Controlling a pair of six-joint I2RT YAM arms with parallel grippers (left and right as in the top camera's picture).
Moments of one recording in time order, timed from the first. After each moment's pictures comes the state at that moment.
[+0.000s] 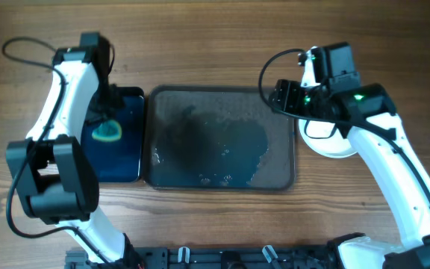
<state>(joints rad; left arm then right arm) 0.07 1.91 1.48 -1.18 -0.23 -0.40 0.27 1.45 1.27 -0.86 -0.17 0.41</state>
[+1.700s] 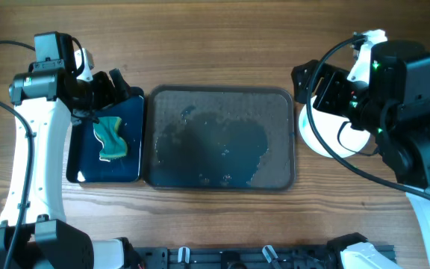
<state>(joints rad) 0.13 1.54 1.41 -1.06 0.18 -0.30 0.27 1.21 1.56 -1.05 -0.08 0.51</state>
